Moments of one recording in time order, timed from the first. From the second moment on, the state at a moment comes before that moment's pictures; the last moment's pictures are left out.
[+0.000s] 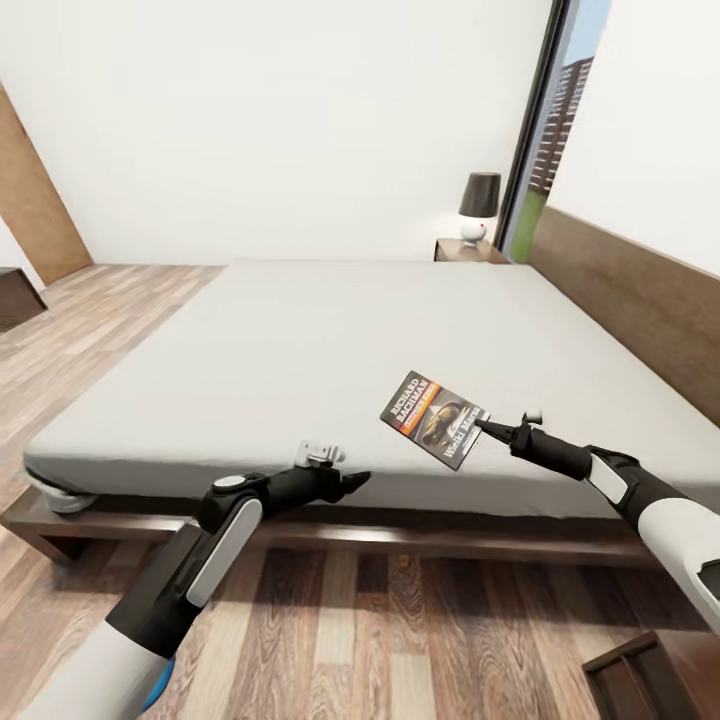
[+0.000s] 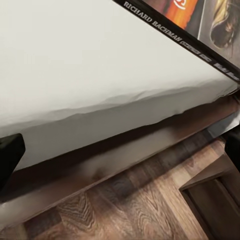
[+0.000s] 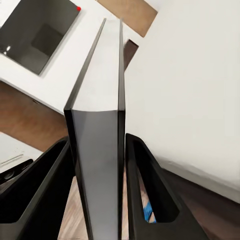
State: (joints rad) left arm -0.61 0.08 -0.41 -1.36 0.53 0.67 -0.23; right arm -1.10 -0.38 0.42 -0.22 -0.85 0.42 1.31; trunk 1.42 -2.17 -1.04
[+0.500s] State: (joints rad) left arm -0.61 0.08 -0.41 -1.36 0.53 0.66 -0.23; right arm -1.10 -0.37 0.42 -0.22 -0.85 0.42 1.30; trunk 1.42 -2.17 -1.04
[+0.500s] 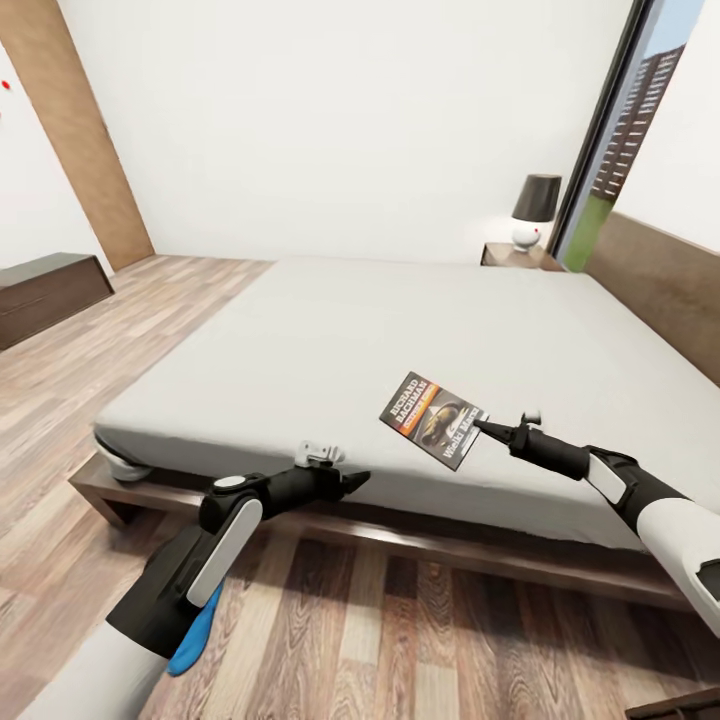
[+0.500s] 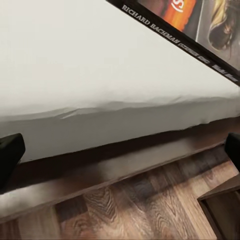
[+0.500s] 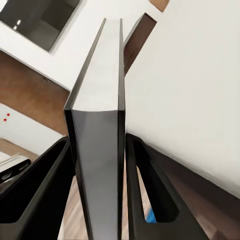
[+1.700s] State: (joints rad) left arm -0.54 0.00 -0.37 -0.58 0.52 0.09 0.06; right arm -1.10 -0.37 0.46 -0.23 -0.85 0.41 1.29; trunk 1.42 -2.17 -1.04
